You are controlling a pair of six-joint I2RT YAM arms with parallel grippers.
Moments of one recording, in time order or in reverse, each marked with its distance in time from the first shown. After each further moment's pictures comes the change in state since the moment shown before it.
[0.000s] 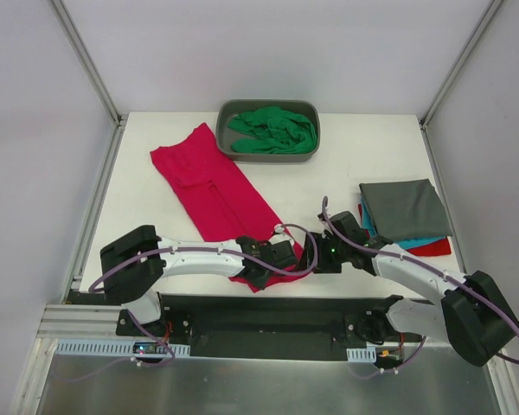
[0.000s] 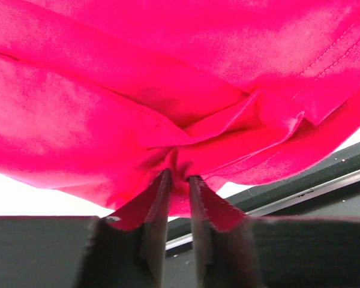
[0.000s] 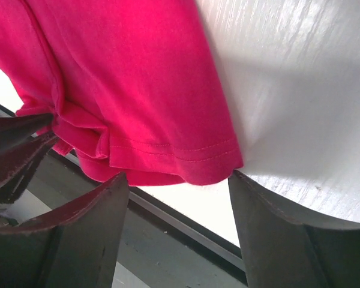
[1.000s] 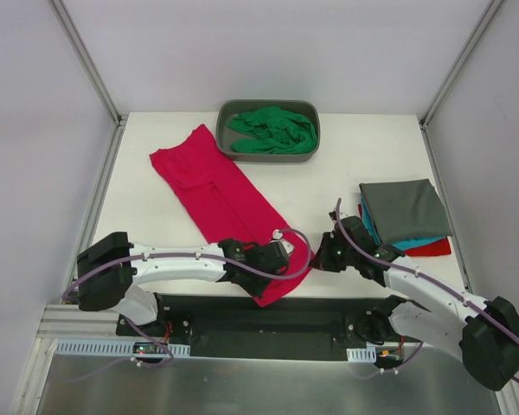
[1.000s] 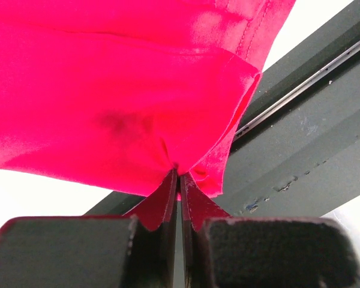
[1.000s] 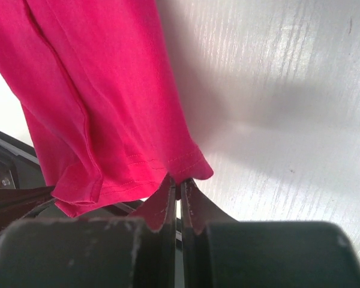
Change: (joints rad) left arm -0.026 -0.155 -0.068 0.030 0.225 -0.013; right arm 0.035 -0.179 -0.045 -0.023 0.158 0.091
